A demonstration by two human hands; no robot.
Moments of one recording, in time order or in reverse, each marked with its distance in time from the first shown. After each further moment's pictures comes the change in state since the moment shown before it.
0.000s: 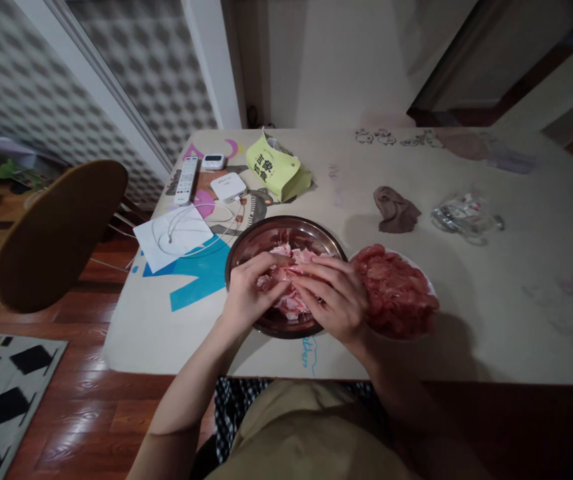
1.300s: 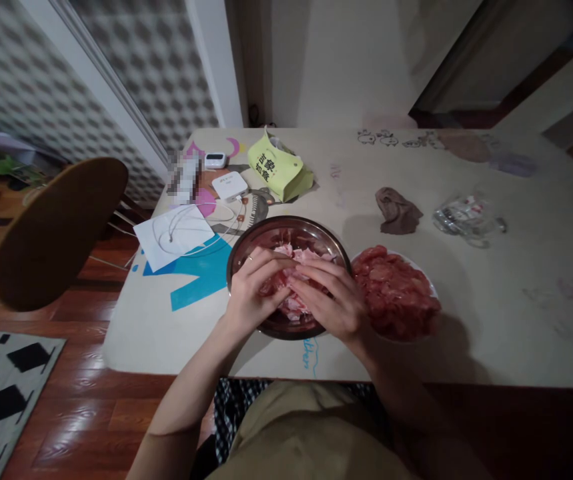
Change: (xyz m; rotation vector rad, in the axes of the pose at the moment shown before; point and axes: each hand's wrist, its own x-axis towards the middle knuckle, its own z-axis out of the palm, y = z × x) left_hand 0.001 0.000 0.001 0.110 0.051 0.199; right_hand 0.000 0.002 0.001 0.045 -0.055 -0.095
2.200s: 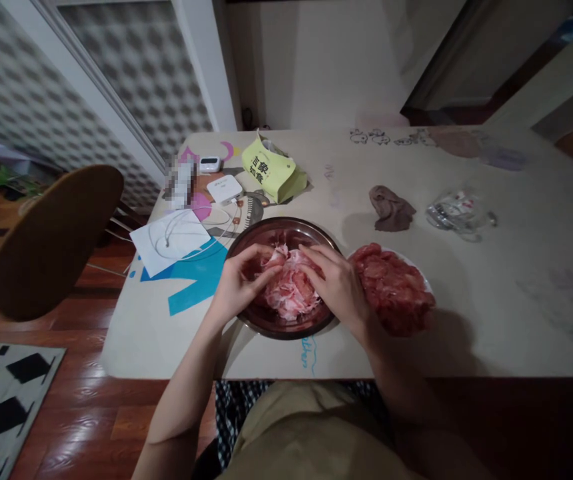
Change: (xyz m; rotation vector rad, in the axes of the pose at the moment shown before) left_hand 0.004 -0.020 -0.008 -0.395 -0.074 -0.472; right_hand 0.003 0.027 0.009 -0.022 -0.217 0.404
